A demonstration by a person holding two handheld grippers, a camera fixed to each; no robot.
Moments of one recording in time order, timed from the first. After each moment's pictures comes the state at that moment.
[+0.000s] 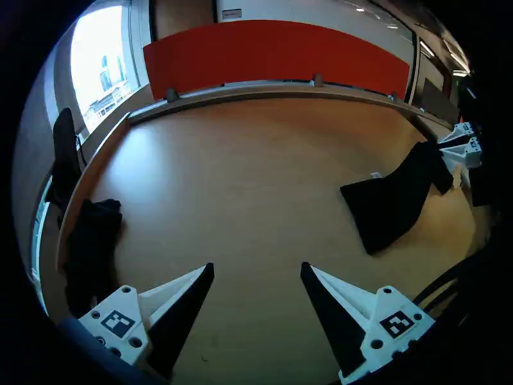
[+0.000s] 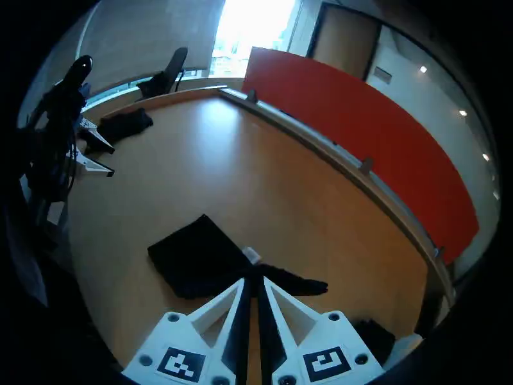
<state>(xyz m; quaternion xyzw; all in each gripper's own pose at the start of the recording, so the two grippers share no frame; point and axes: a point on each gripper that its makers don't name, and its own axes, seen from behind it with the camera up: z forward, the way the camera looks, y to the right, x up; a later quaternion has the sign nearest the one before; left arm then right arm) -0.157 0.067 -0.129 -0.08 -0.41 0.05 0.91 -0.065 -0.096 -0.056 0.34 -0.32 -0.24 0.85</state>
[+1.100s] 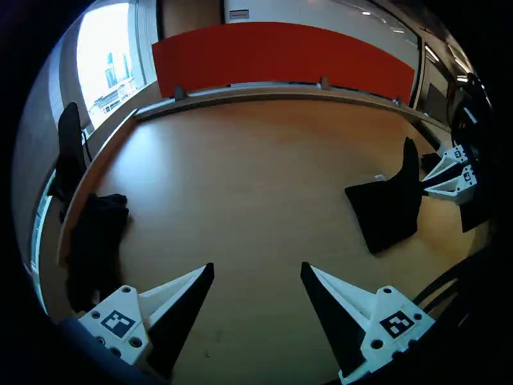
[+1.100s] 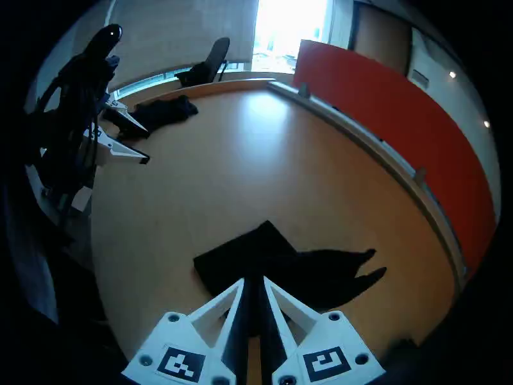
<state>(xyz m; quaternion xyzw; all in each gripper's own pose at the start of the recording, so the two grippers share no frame) -0.154 0.051 -0.137 -0.07 -0.41 0.04 0.91 -0.113 -0.182 -0.094 0.44 -0.34 -0.24 0.80</state>
